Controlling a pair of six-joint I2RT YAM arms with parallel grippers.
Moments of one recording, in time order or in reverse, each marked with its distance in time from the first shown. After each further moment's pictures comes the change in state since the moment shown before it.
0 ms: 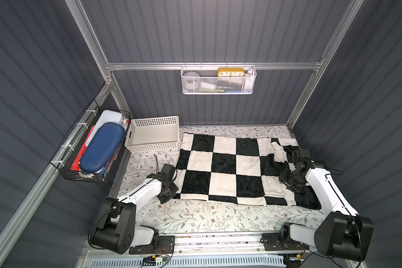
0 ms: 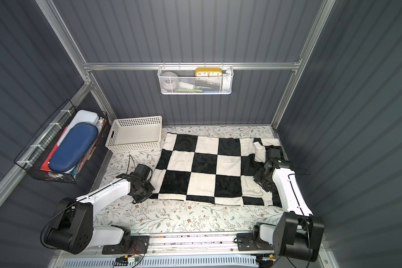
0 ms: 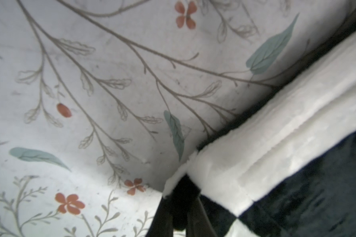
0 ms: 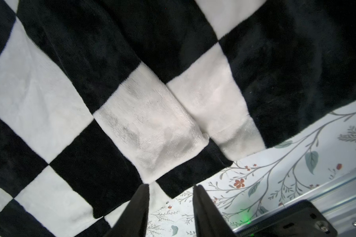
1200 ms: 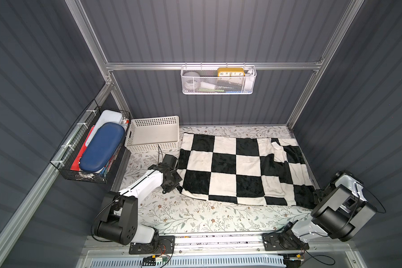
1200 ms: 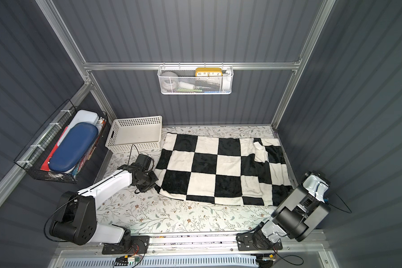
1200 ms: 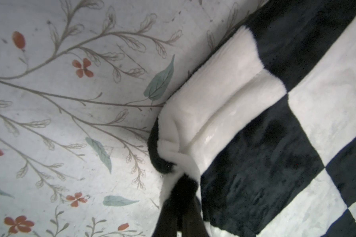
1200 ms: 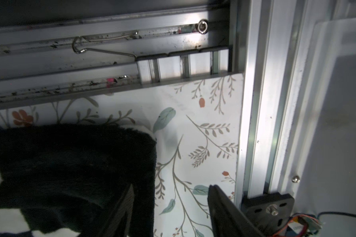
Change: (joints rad) left arm 0.000 0.070 0.161 0.013 0.089 0.085; right arm -0.691 0.240 -0.029 0.080 0.195 0.172
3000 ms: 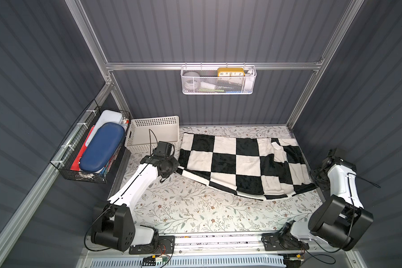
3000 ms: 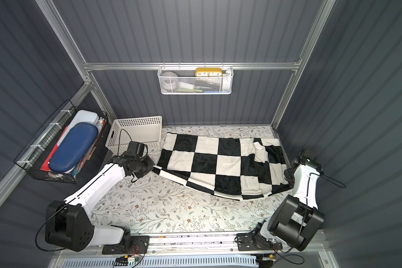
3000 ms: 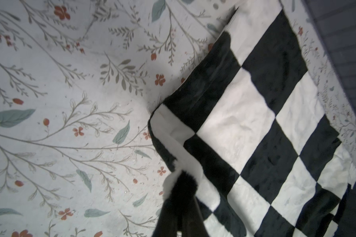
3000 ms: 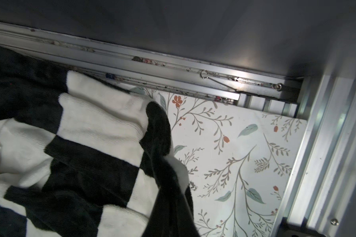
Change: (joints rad) left arm 0.047 -0.046 0.246 -0.034 -0.055 0.031; right arm 0.264 -0.106 0.195 0.018 -0.008 -0.057
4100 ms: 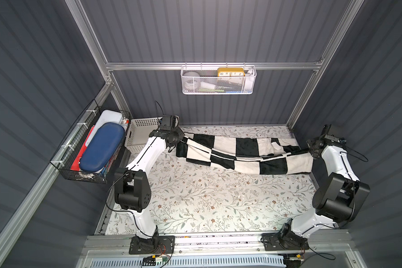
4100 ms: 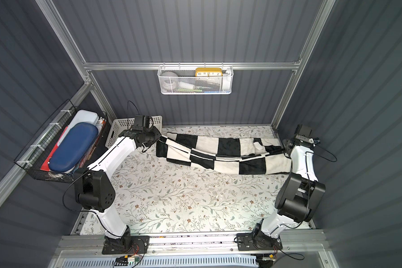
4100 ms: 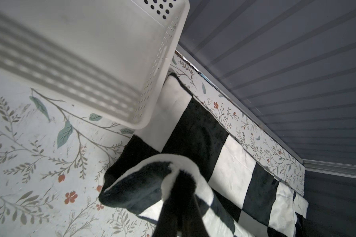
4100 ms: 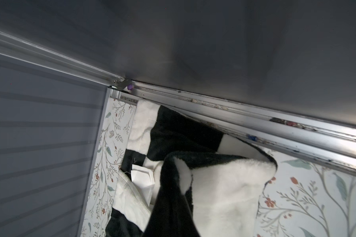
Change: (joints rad) left arm 0.011 0.447 0.551 0.143 0.003 0.100; right arm 0.145 0.321 0.310 0.437 -0.086 0.166
